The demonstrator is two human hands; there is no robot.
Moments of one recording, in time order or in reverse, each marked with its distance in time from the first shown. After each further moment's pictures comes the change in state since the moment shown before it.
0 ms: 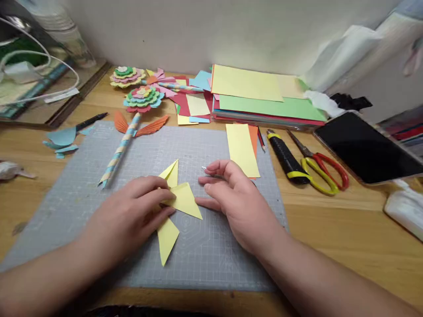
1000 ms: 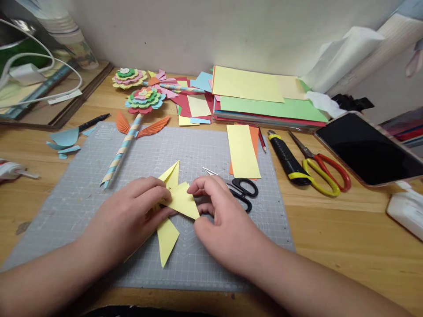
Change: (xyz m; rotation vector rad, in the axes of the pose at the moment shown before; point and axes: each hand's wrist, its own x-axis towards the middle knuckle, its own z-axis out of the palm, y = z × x) left_hand 0.000 -0.002 0.003 0.039 0.018 -0.034; right_hand -0.006 0.014 0.011 -0.414 -0.182 -0.151
